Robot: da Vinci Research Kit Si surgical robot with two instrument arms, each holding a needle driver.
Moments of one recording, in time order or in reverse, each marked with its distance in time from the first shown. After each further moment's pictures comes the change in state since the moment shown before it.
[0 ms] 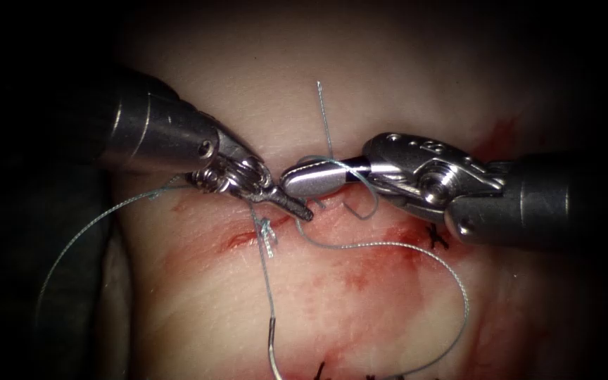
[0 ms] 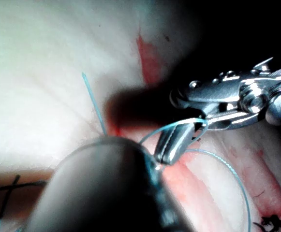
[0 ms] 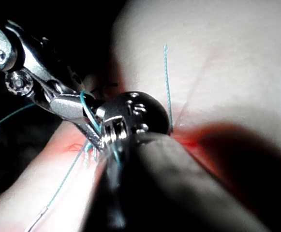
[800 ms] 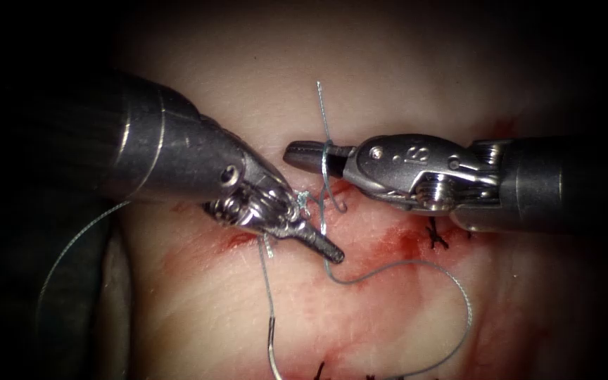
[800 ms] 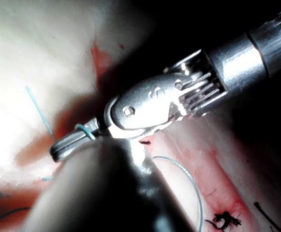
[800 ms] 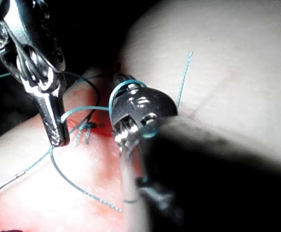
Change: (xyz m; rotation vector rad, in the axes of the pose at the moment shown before) right arm -0.001 0.000 0.001 -0.434 -0.470 -0.724; left arm -0.001 0.007 -0.001 -0.074 -0.046 0.046
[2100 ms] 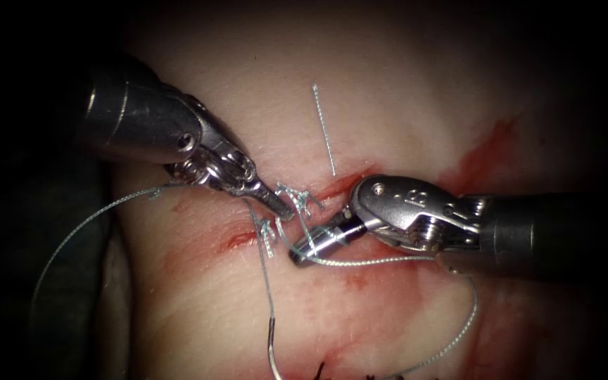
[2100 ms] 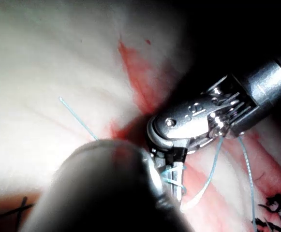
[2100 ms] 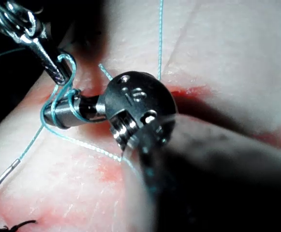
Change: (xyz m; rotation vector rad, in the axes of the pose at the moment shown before) right arm -0.005 -0.001 0.001 0.809 0.429 0.316; left arm 0.001 -0.006 -0.002 0.201 -0.048 0.152
